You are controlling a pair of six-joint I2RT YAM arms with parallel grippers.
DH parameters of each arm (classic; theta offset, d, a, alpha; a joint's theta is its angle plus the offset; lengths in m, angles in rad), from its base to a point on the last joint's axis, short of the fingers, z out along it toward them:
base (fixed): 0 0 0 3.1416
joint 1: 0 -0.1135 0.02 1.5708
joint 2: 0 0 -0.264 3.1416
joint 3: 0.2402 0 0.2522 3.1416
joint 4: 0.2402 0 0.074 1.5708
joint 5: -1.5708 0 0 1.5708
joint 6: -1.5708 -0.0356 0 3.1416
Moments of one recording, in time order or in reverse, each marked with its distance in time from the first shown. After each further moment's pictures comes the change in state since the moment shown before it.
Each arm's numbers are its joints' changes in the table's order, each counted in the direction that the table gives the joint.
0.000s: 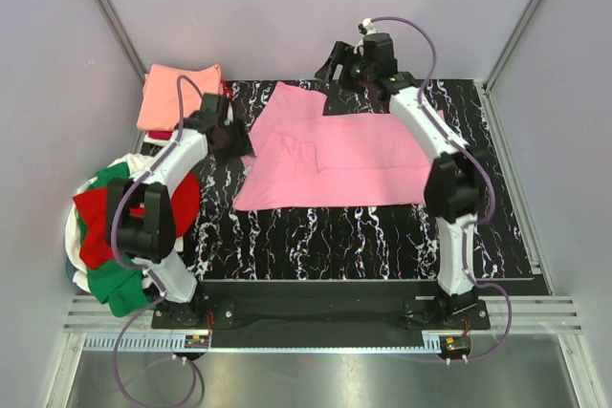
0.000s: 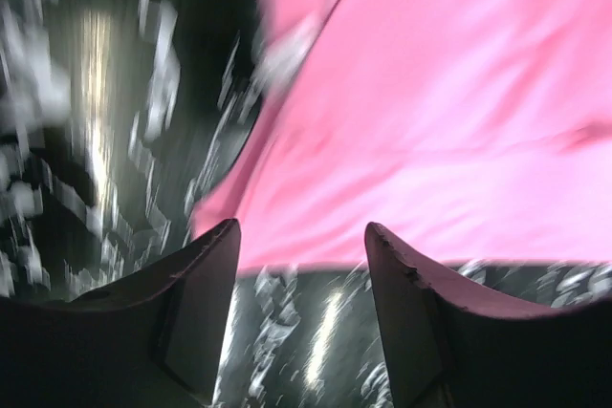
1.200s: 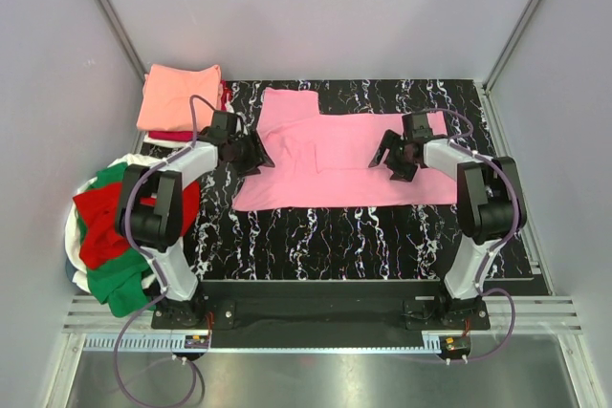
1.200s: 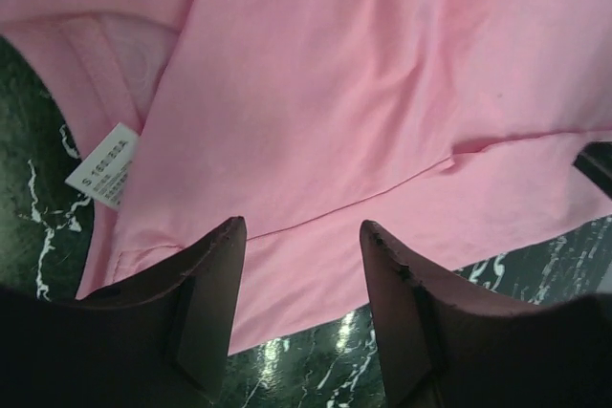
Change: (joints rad) left arm 0.017 0.152 -0.002 -0.312 -0.264 0.077; right arm 0.194 -0.404 -0.997 -0.009 -0.063 -0.040
